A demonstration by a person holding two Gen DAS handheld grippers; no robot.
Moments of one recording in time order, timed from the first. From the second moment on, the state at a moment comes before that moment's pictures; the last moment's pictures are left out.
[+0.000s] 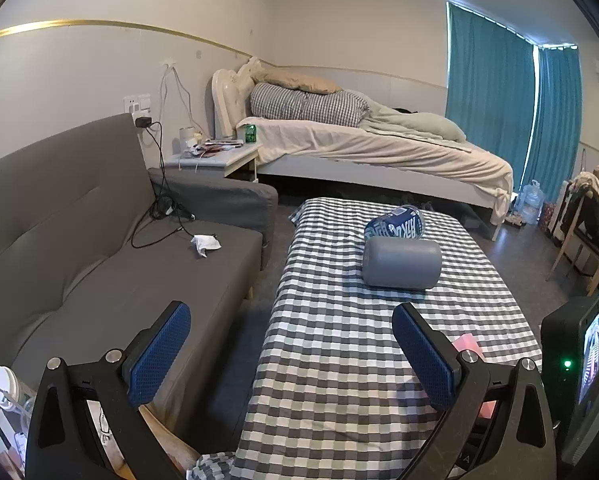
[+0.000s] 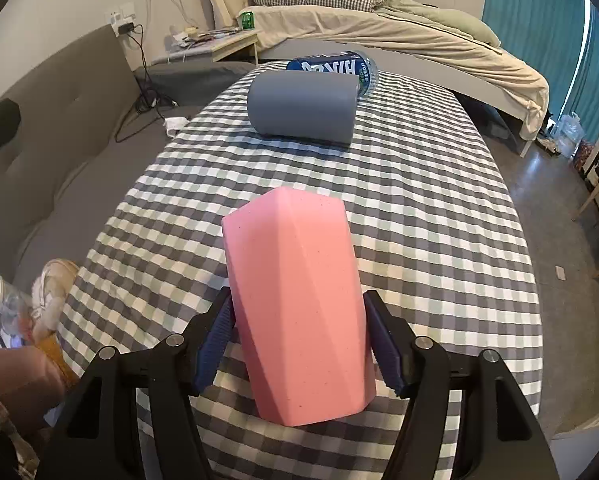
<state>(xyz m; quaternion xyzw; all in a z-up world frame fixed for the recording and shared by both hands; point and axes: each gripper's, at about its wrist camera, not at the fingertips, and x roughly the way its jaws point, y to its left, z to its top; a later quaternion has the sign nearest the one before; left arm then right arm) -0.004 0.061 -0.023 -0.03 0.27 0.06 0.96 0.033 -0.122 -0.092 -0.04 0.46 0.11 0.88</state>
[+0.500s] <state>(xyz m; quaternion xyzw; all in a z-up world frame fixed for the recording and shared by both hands) -0.021 0.022 -0.023 -0.02 0.27 0.09 0.96 0.004 -0.188 -0.033 -0.01 0.38 0.12 0.92</state>
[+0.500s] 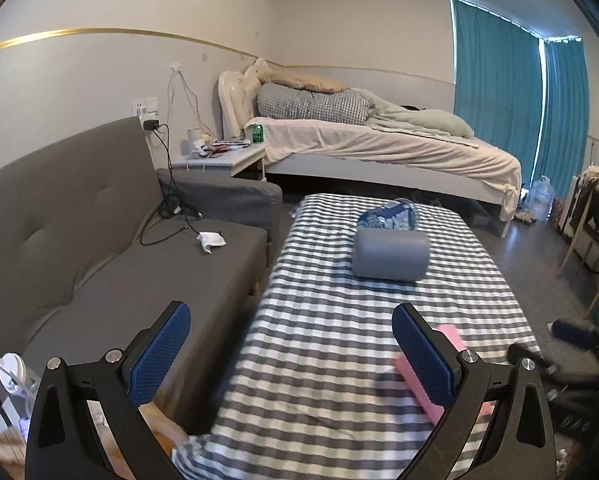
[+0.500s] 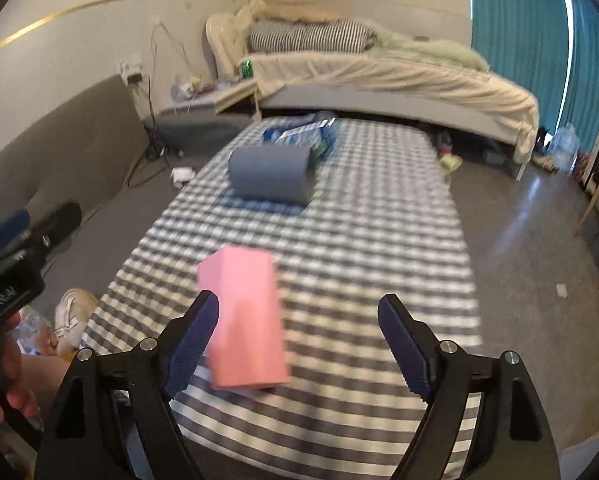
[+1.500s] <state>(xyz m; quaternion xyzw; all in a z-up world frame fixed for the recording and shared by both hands) 0.003 -0.099 -0.120 -0.01 0.41 -0.04 0.91 0.024 -0.288 -0.035 0.01 0.35 0.02 0.93</state>
